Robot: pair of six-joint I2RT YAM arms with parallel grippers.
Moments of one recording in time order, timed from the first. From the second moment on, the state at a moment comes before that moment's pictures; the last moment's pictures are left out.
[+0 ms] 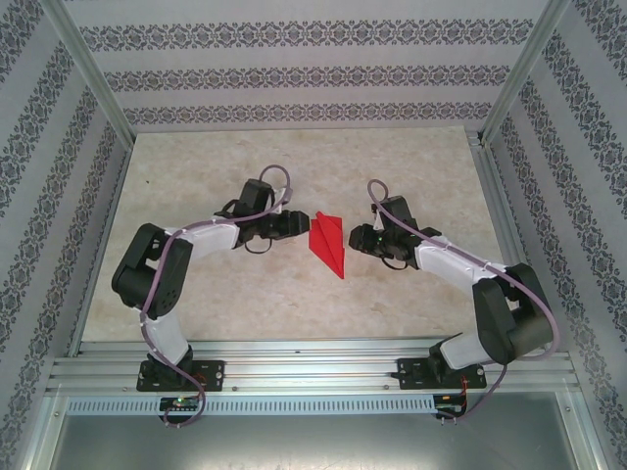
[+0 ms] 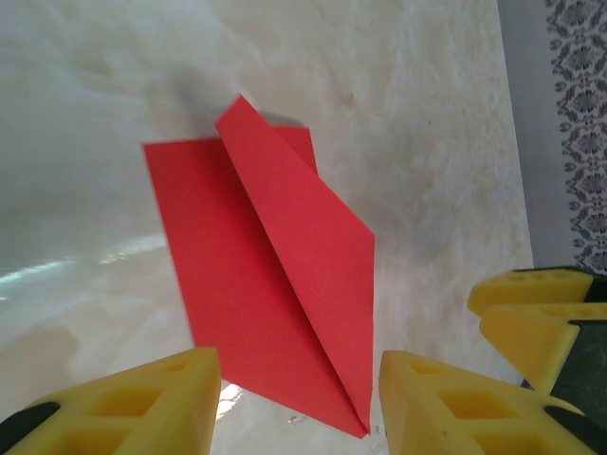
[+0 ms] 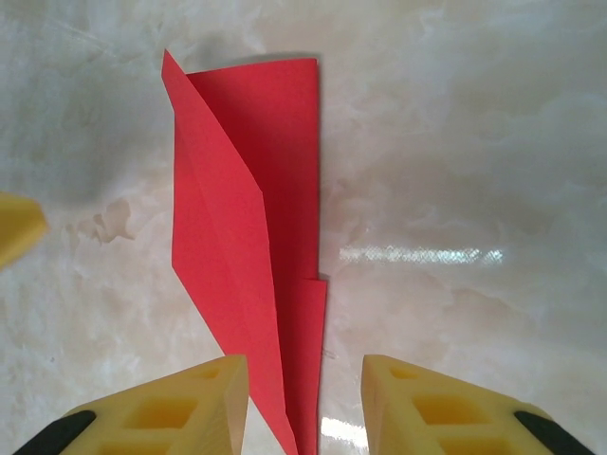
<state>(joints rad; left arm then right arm) -0.47 1.82 1.03 0.03 0.58 -0.66 0.40 1.46 0.77 -0.21 -0.25 0.58</state>
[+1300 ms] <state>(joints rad) -0.53 2.15 1.32 0.08 0.64 -0.72 0.29 1.24 0.51 -0.02 -0.39 0.63</state>
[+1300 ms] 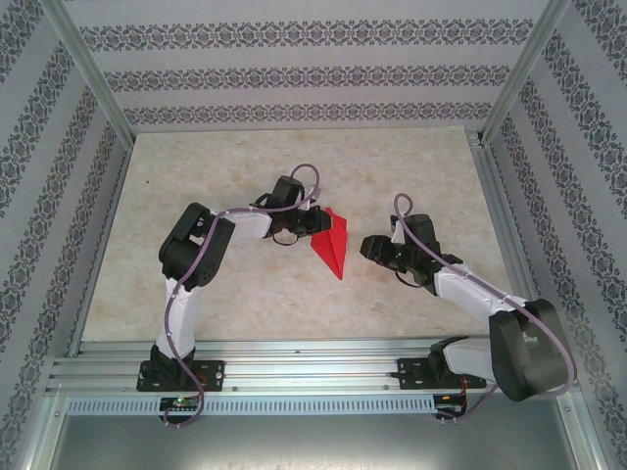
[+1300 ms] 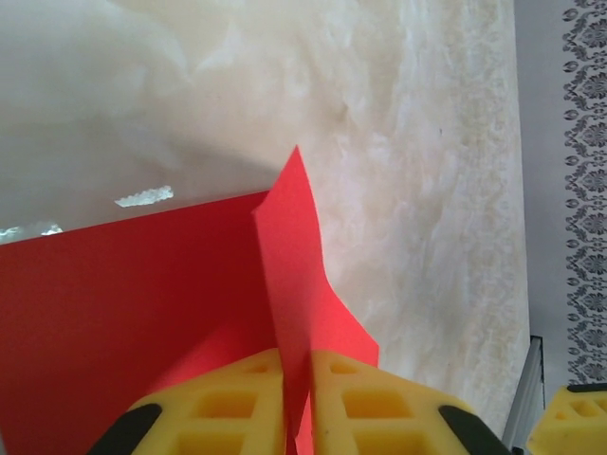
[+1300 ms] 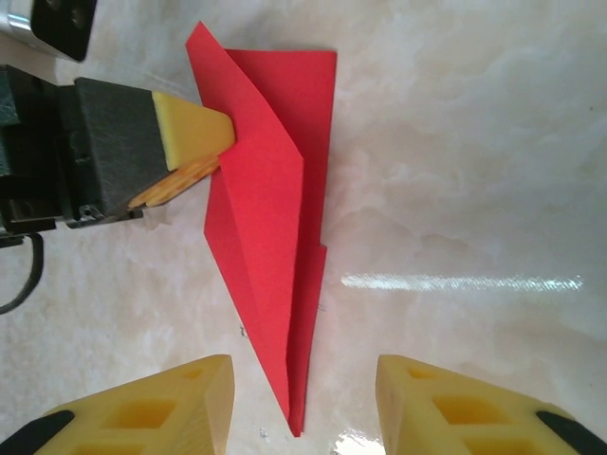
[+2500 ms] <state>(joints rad) -0.53 1.73 1.36 0.15 0.81 -0.74 0.36 1.36 0.40 0.88 -0.72 1.06</state>
